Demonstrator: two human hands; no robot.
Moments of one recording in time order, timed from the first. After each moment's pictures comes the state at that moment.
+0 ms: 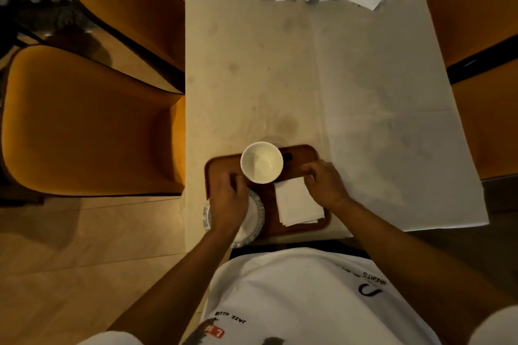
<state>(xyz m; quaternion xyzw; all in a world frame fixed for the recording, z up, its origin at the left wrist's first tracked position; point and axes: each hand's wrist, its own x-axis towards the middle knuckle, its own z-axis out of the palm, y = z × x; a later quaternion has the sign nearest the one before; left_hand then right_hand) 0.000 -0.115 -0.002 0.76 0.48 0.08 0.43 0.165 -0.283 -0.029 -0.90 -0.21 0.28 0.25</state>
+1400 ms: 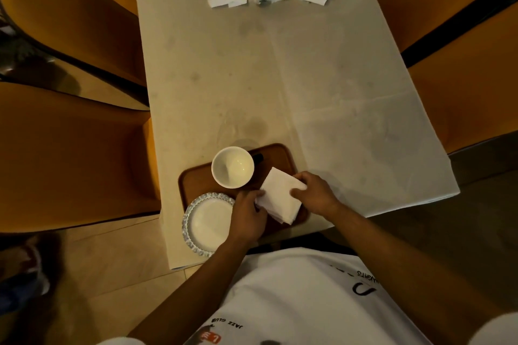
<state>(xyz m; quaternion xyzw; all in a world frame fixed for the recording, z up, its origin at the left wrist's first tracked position) 0.022 -0.188 -0.030 0.80 0.36 -0.11 0.48 0.158 -0.327 -0.030 -0.87 -0.06 0.39 0.29</state>
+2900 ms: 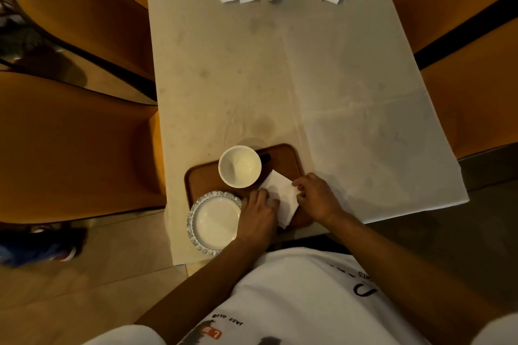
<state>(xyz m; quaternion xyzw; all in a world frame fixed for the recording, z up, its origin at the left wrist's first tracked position) 0.022 -0.194 -0.035 0.96 0.11 -0.18 0.17 0.149 -0.325 -0.036 -0.90 -0.21 0.32 0.21</state>
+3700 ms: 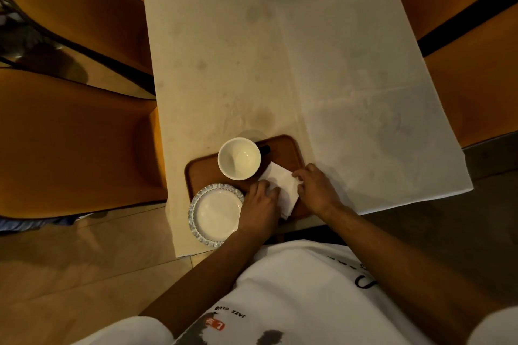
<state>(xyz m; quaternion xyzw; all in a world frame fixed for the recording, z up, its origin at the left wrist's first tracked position) 0.023 -0.196 -0.037 0.95 0.14 -0.17 0.24 0.144 -0.325 -0.039 -0.90 -0.21 0.31 0.20</state>
